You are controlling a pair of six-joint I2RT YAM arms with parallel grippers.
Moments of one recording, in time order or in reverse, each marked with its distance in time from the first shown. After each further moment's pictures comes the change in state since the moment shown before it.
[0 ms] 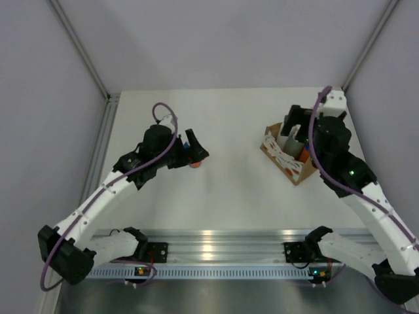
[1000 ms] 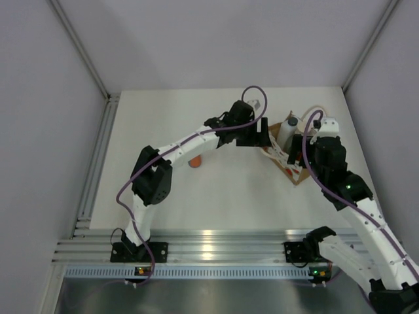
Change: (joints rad) left arm -0.261 1.030 0.805 0.129 0.138 0.093; right arm -0.225 -0.221 -0.322 -0.172 -0.203 0.009
